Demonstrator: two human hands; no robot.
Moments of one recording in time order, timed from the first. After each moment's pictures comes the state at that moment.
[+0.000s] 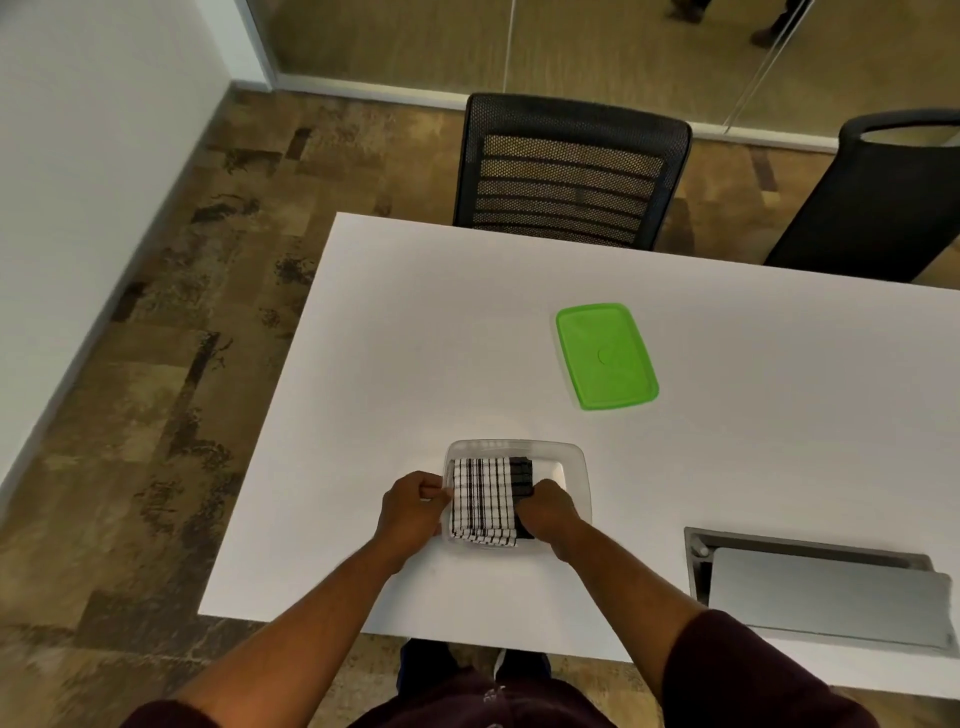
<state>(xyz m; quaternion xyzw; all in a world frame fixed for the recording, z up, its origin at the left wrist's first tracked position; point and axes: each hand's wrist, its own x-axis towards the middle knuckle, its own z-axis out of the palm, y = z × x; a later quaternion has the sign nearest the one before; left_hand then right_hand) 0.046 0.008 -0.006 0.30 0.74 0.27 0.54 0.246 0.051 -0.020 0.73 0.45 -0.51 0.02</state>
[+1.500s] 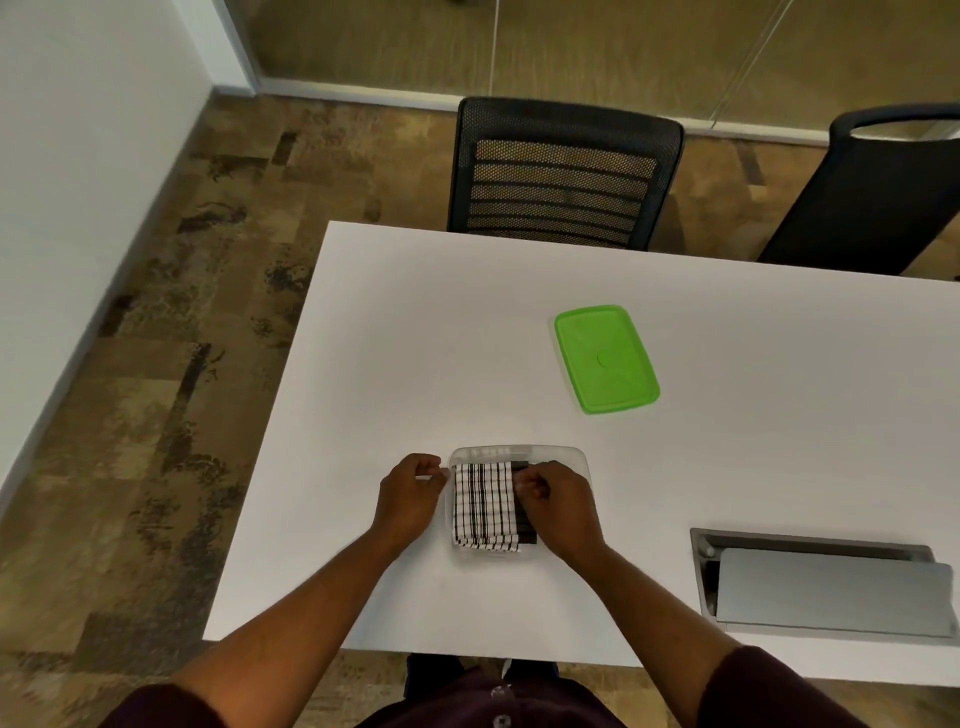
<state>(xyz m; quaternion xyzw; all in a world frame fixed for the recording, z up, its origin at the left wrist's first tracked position) 0.028 0.037 -0.002 0.38 0.75 0.26 0.48 0.250 0.043 -0.005 0.66 0.62 -0.36 -0.21</state>
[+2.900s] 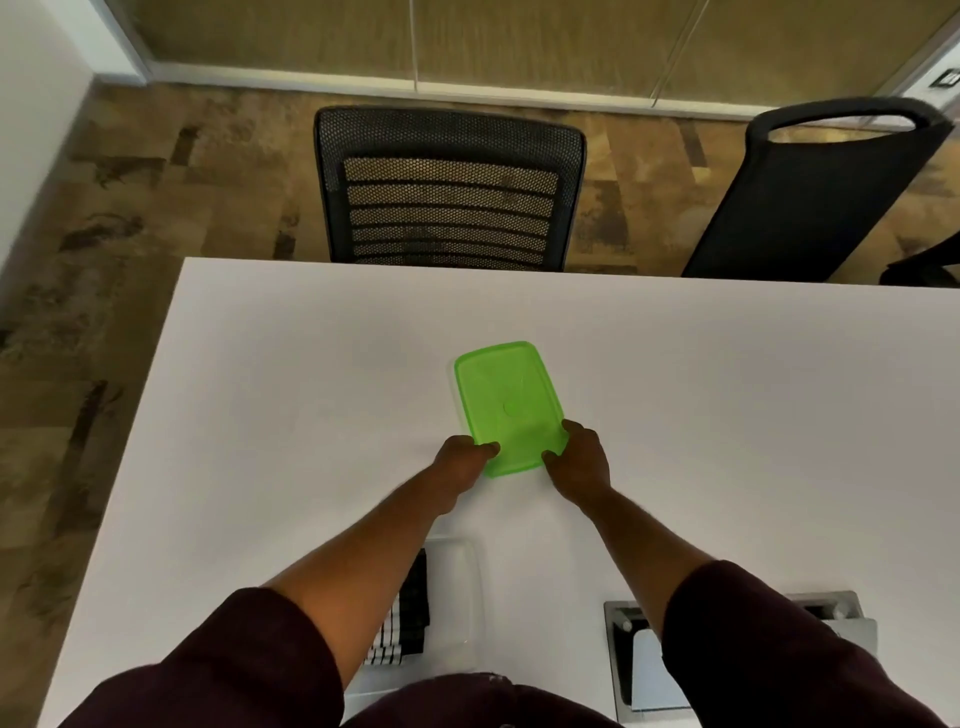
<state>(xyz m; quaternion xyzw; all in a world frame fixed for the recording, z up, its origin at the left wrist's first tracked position) 0.237 0.240 -0.016 0.25 0.67 0.16 0.68 0.425 0.232 -0.031 0.79 0.51 -0.35 -0.06</state>
